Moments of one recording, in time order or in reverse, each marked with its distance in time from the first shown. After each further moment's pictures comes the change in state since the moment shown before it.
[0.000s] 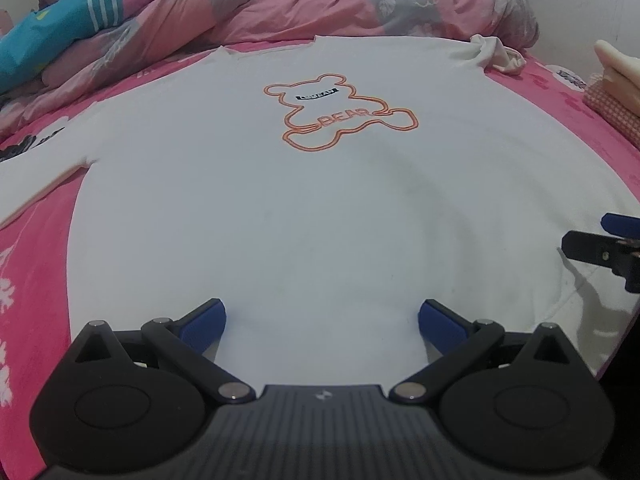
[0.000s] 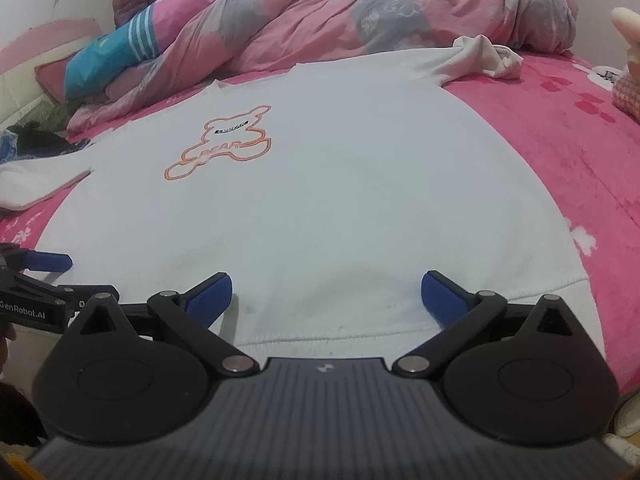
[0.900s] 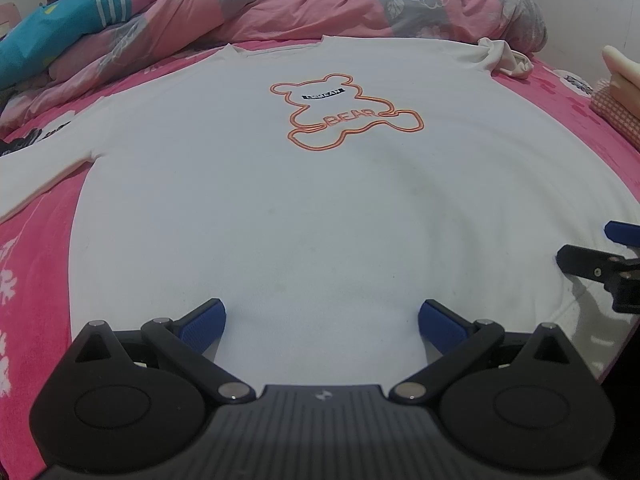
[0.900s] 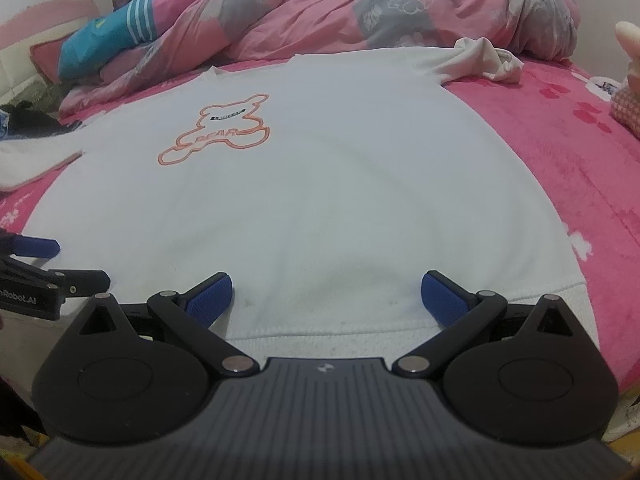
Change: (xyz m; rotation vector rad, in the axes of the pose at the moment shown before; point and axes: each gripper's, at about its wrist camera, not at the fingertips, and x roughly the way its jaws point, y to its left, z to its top) left arm 0.002 0.001 0.001 -0.021 0.001 0.010; right arm 0.005 0.012 -0.003 -0.047 0.023 -0.049
